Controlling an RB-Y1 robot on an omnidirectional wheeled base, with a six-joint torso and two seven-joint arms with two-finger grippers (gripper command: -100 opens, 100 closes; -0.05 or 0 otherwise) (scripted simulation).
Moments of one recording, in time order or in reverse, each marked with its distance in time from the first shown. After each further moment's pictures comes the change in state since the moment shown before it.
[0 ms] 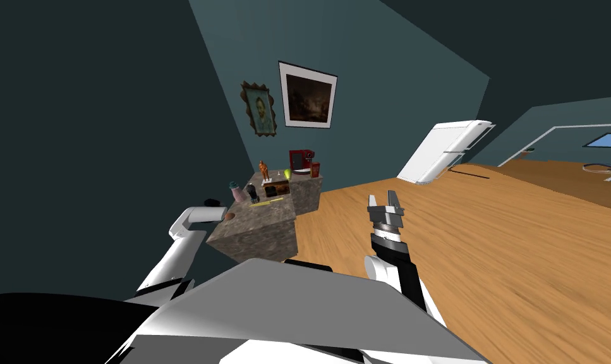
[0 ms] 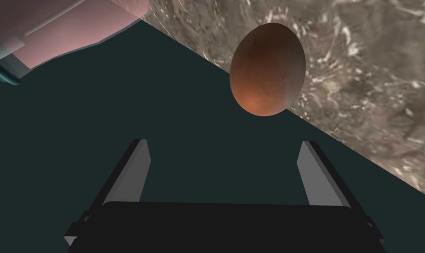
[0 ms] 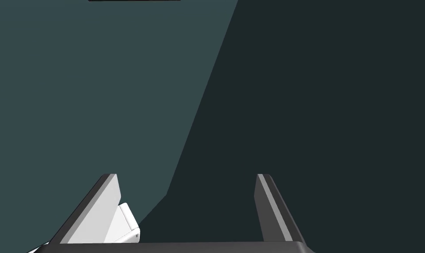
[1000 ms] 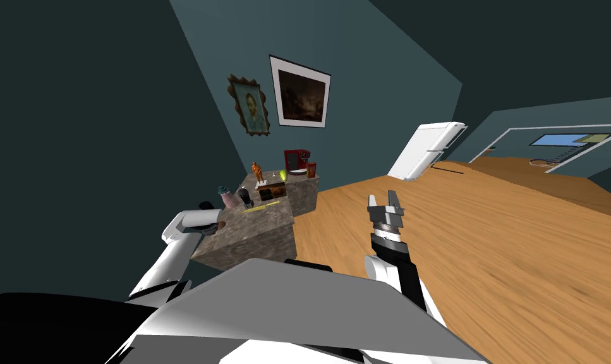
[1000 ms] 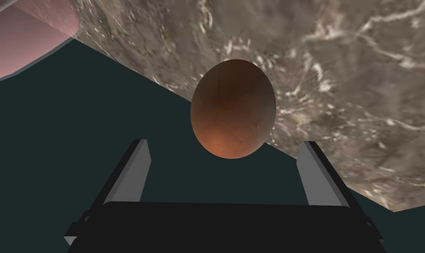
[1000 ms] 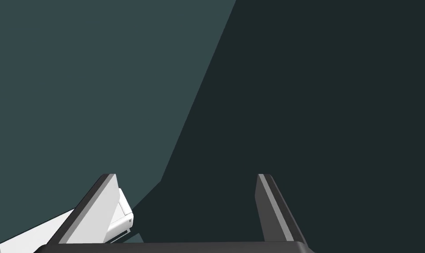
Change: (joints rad) left arm 0.012 0.007 0.045 0.071 0.020 0.176 0.023; right arm 0.000 0.000 0.000 0.000 0.000 0.000 0.000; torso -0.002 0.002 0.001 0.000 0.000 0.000
